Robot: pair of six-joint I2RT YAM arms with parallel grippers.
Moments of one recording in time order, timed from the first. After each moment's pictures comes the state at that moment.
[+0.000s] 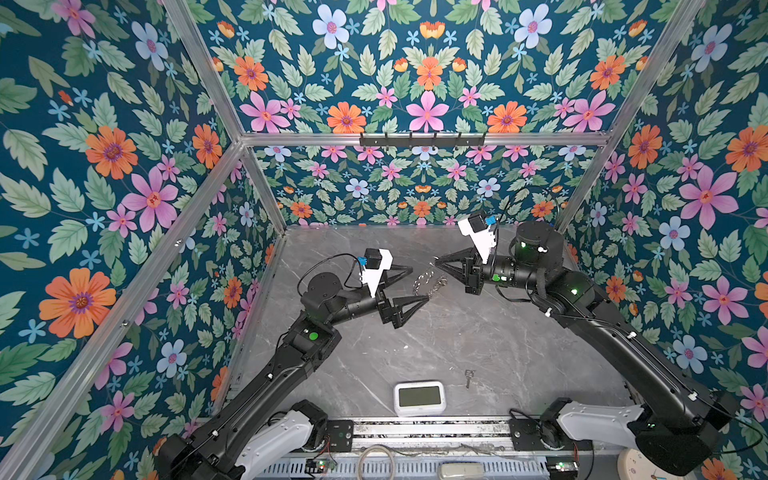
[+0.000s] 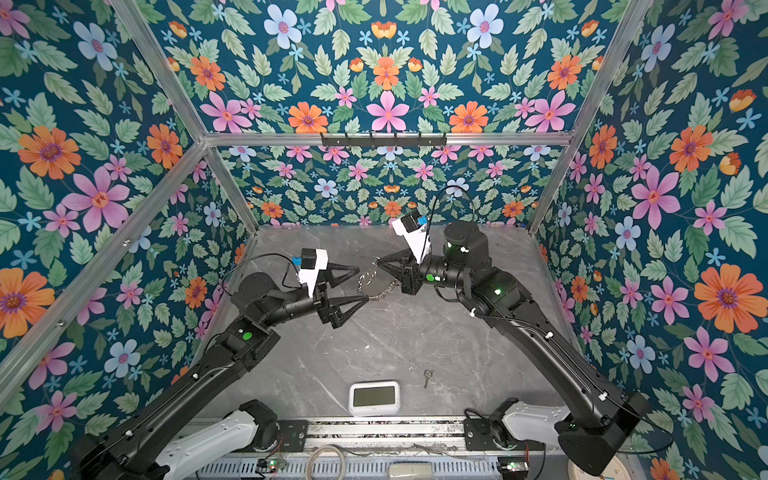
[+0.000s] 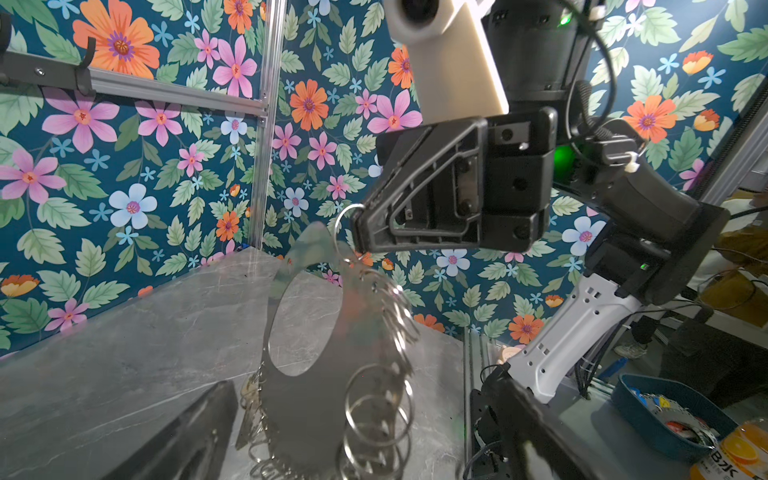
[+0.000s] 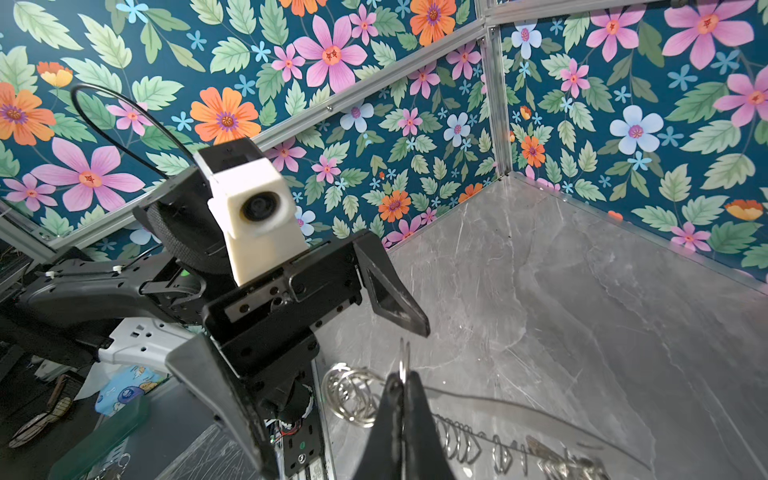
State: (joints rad) left arm -0.60 0.97 0.83 0.24 0.68 -0.30; right arm 0.64 1.24 1.44 -0.42 -0.55 0.21
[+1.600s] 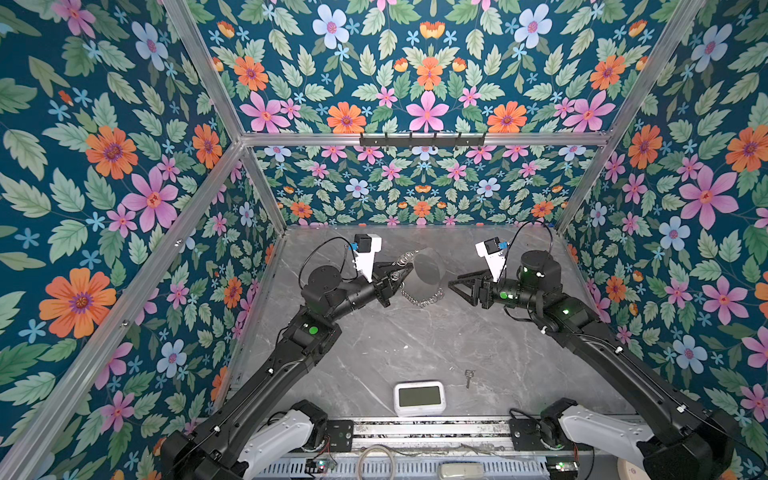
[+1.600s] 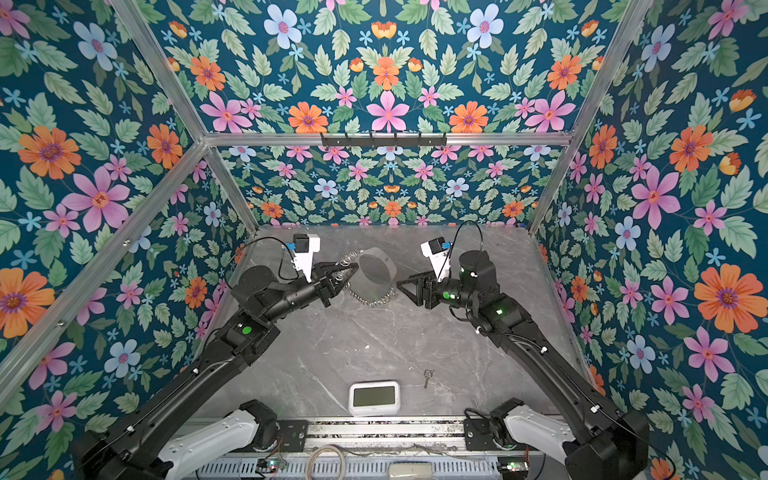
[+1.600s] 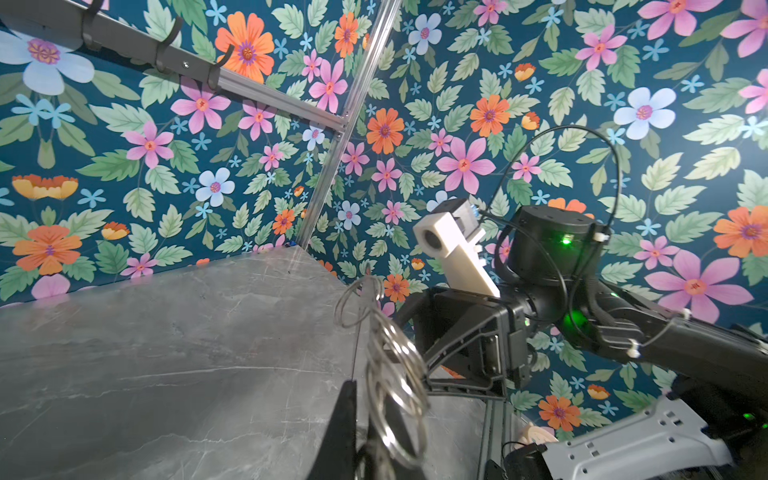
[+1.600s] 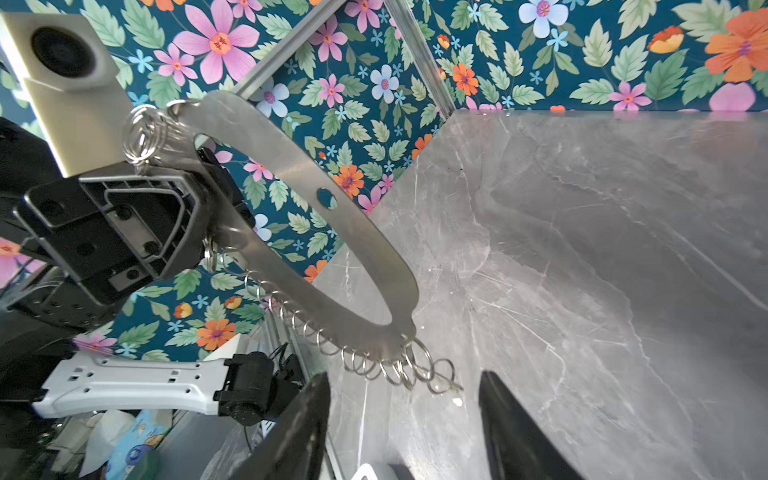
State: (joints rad) left arm -0.58 0.99 0.87 0.22 0.51 -0.47; right arm 0.47 1.09 1.00 -0.21 -0.63 0.40
